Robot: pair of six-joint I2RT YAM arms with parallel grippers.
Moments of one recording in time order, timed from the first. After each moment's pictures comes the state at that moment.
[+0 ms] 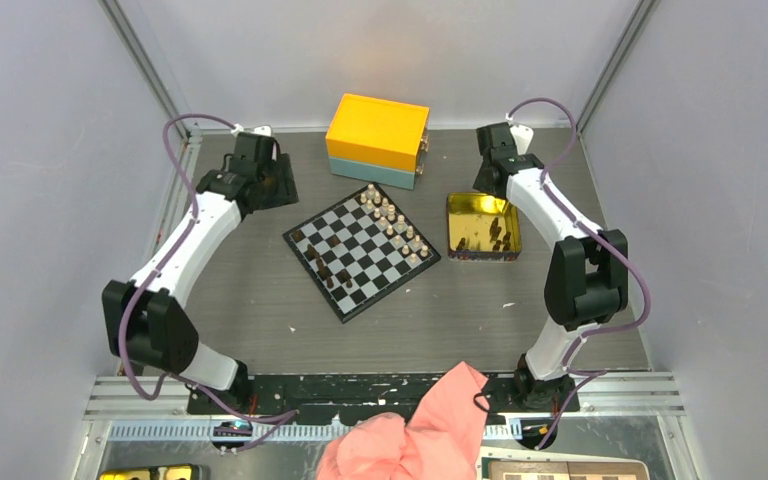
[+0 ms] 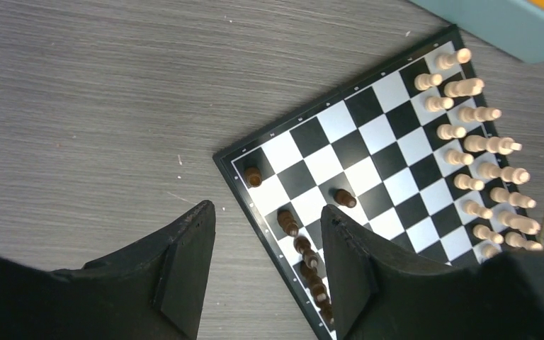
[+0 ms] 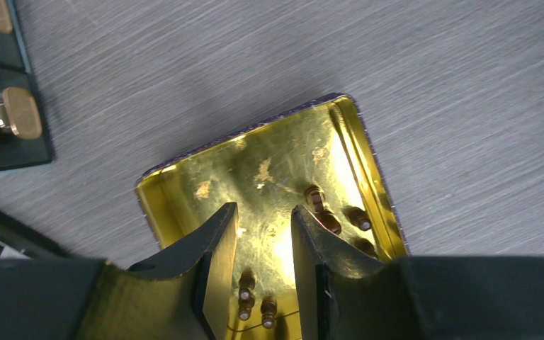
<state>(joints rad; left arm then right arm) -0.27 1.52 1.36 -0.66 -0.16 -0.38 0.23 1.73 1.42 -0.57 0.40 0.51</state>
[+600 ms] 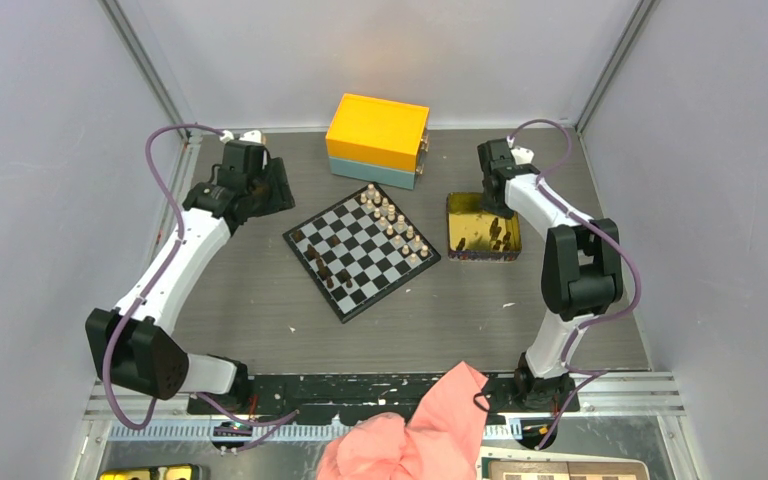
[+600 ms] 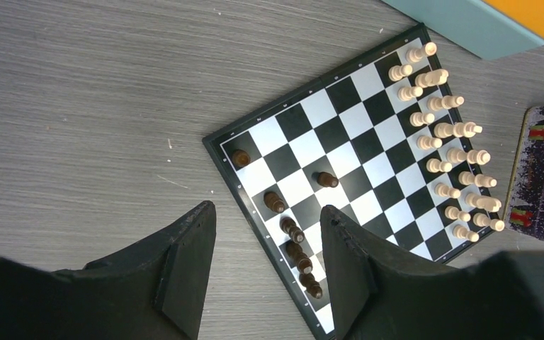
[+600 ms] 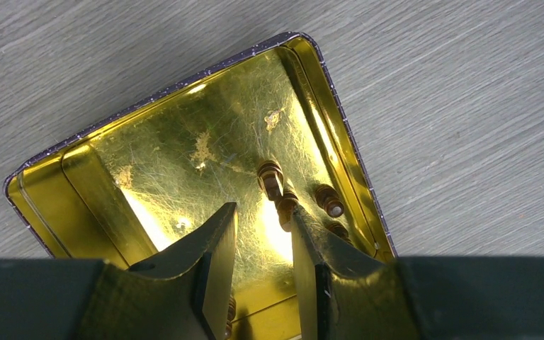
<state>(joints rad) -0.27 1.36 1.28 -0.66 -0.13 -0.42 0.17 1.80 1.34 -0.60 0.41 0.54</state>
